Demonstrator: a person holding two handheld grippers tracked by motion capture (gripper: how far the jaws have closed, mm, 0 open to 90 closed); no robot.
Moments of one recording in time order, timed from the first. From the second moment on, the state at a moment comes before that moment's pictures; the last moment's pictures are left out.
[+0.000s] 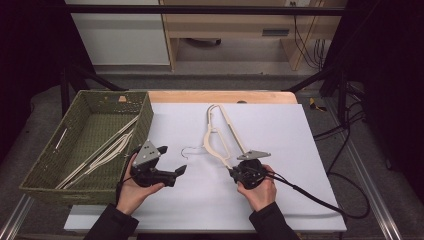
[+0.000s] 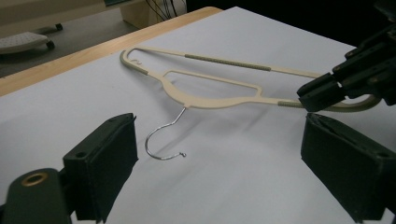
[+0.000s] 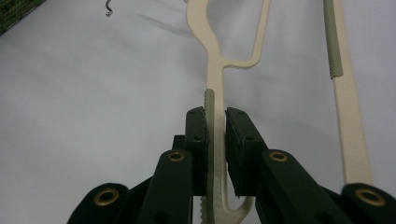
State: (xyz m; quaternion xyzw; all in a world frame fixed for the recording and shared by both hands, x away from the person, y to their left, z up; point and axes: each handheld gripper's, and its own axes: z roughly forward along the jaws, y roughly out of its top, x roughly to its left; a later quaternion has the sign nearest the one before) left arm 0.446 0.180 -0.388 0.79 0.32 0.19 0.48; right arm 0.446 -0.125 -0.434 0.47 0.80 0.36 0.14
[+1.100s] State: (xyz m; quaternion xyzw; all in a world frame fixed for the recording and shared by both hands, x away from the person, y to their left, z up) left arm 0.546 0.126 -0.456 0.88 0.25 0.11 0.38; right arm 0.426 -0.138 -0.433 0.44 0.81 0.37 0.13
